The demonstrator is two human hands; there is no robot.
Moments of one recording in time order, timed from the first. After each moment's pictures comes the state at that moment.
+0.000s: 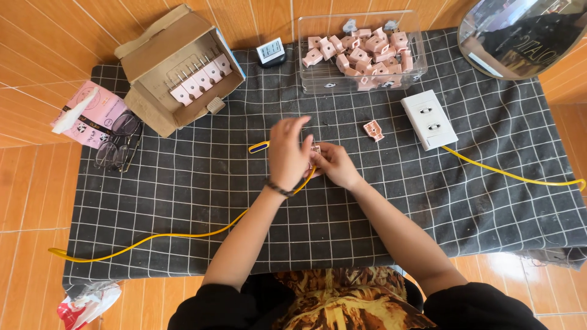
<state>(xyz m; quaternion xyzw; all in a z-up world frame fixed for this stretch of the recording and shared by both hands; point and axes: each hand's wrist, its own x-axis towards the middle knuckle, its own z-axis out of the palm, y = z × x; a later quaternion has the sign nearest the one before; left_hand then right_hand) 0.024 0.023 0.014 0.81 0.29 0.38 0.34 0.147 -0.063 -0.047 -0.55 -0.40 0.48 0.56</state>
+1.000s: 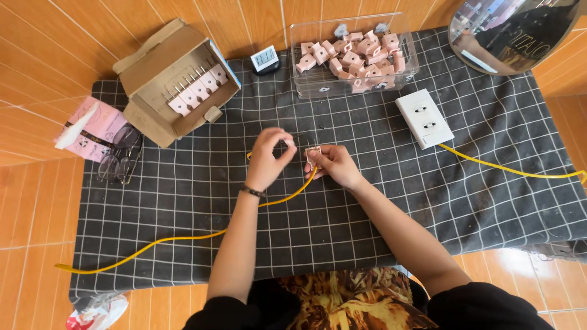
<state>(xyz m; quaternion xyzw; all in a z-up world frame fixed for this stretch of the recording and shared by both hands) -0.017 0.067 -0.020 0.85 0.22 0.36 0.33 0.153 -0.067 -0.036 -0.52 -0.31 0.55 0.59</state>
